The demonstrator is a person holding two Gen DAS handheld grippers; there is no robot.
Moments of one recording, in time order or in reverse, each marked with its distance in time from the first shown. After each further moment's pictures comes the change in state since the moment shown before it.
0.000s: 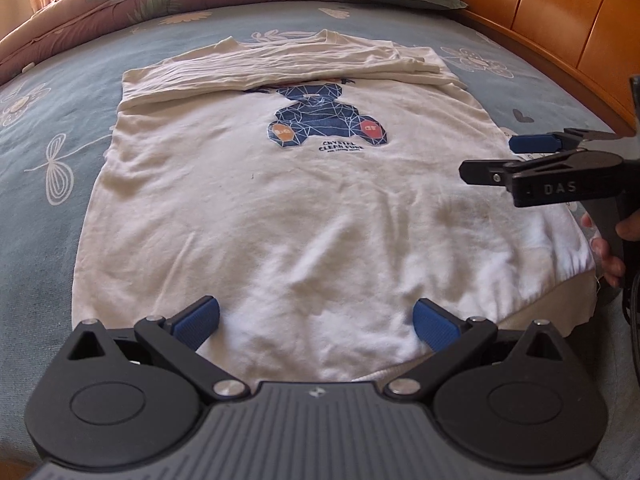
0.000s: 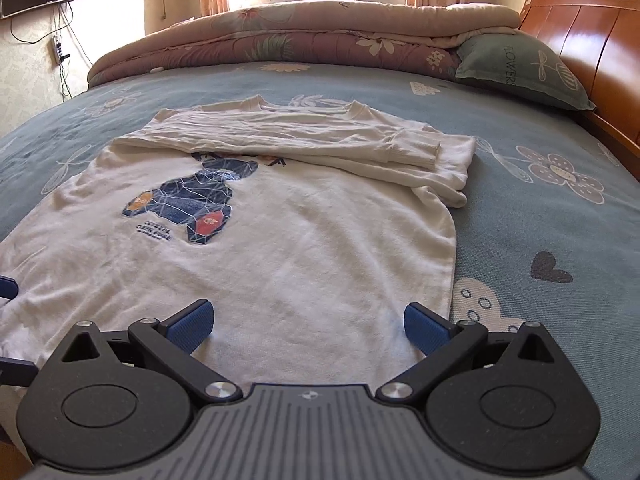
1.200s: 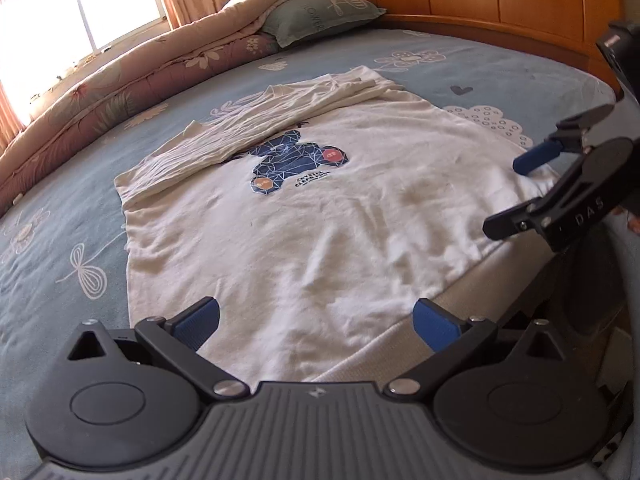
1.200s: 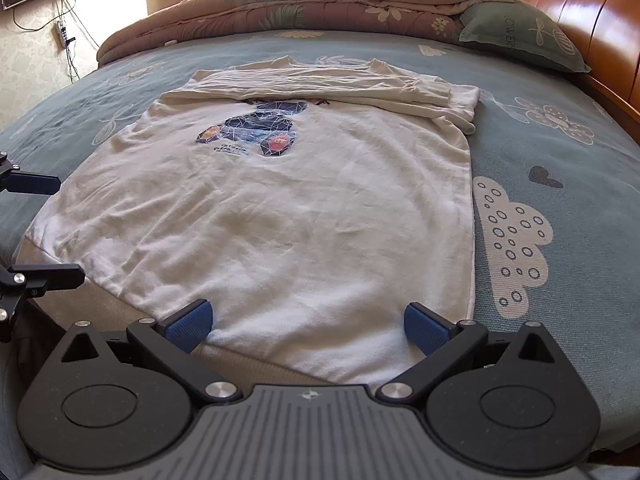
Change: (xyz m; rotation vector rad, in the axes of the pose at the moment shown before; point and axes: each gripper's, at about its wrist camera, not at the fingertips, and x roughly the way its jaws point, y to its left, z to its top) left arm -0.044 -0.012 -0.026 0.377 -0.159 0.057; right arm -0.051 0.042 -0.048 0.033 0.128 0.012
